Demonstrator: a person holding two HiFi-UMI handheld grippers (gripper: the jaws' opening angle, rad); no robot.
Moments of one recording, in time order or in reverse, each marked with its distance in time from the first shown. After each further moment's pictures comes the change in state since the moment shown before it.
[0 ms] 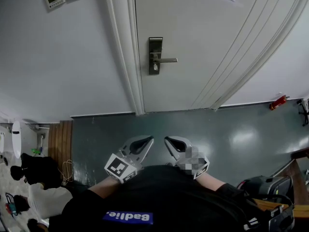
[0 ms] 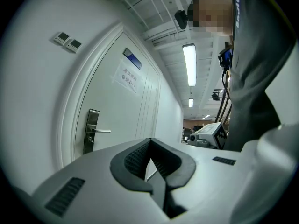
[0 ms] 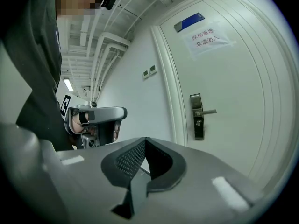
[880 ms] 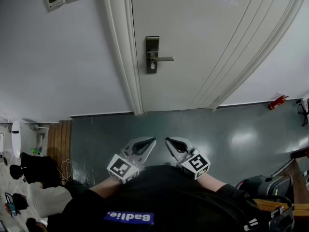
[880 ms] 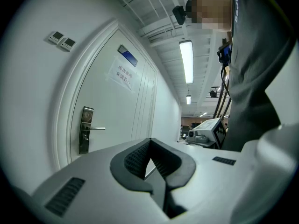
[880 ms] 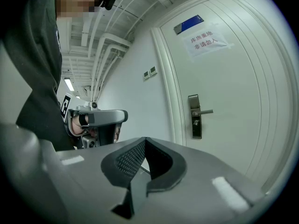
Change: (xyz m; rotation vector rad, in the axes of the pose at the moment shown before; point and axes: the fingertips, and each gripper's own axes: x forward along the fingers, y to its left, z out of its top) left arm 0.008 -0.029 -0.013 0.012 0.012 -0.013; right arm -0.027 0.002 -0.005 -0.001 0.006 -0.001
